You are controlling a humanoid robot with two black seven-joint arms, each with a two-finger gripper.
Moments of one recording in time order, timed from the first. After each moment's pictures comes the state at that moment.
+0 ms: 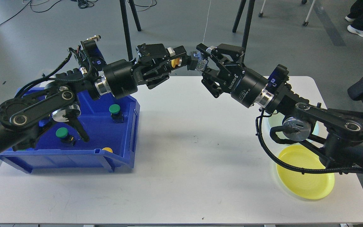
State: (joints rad) left arm -0.93 0.48 -0.40 -1.17 0.68 -0.48 -0.49; right arm 0.86 -0.44 0.37 1.25 -0.27 0.29 0.43
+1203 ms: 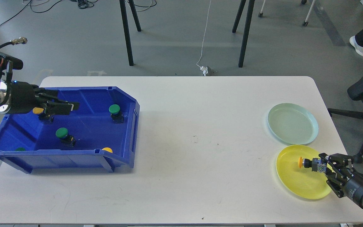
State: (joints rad) left arm -0.92 0.99 -0.35 -1.16 1.89 -0.49 -0.49; right arm 0.20 -0.88 0.35 1.10 -0.31 0.11 0.48
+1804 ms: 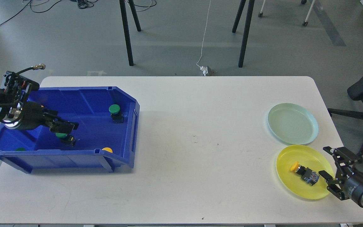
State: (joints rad) left arm -0.90 0.85 -0.24 -0.96 1.92 -0.49 -0.49; right arm 0.20 -0.87 0.37 1.11 -0.25 0.12 0.49
